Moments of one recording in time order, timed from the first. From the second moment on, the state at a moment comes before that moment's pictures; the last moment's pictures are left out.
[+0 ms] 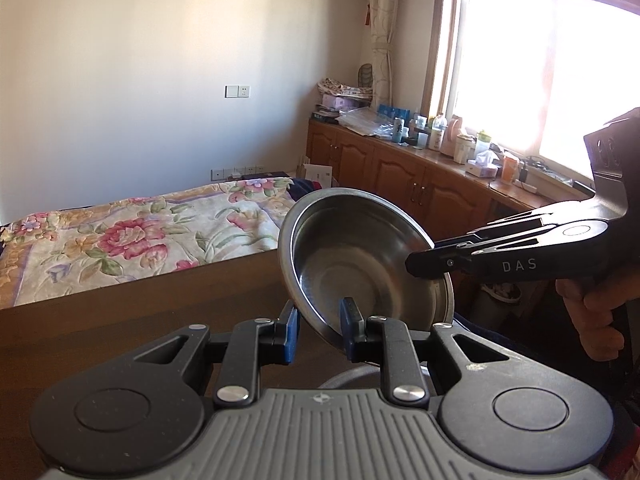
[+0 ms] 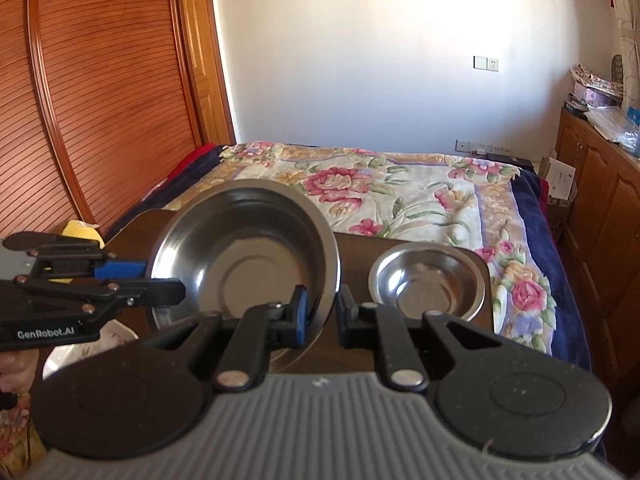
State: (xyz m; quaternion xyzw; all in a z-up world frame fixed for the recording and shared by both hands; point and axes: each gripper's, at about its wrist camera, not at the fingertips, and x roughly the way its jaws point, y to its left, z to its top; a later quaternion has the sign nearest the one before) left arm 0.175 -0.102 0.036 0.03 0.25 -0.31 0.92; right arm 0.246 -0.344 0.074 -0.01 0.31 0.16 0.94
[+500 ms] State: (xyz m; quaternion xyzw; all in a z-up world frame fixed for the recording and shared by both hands) left arm 0.146 -0.103 0.017 0.04 0.27 -0.31 0.91; right arm 0.216 -0.346 0.060 -0.01 0.32 0.16 0.93
